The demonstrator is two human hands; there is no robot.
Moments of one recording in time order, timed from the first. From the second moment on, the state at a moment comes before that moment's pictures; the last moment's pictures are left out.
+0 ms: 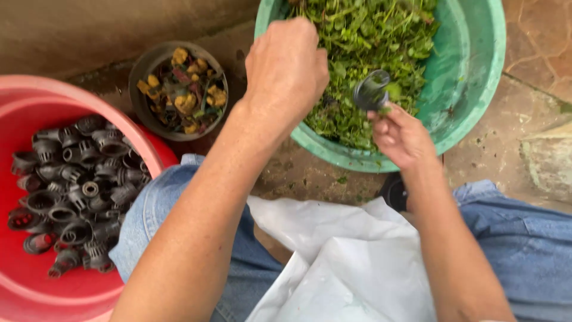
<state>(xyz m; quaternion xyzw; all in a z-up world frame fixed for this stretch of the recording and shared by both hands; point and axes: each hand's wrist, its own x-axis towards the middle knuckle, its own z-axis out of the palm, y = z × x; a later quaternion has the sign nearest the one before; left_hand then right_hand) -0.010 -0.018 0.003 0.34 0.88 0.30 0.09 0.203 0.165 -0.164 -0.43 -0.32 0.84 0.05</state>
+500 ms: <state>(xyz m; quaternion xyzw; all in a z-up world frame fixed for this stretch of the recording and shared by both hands) -0.006 -0.030 0.001 0.36 0.88 0.27 0.11 0.194 0.123 -0.196 -0.43 -0.32 0.85 -0.01</state>
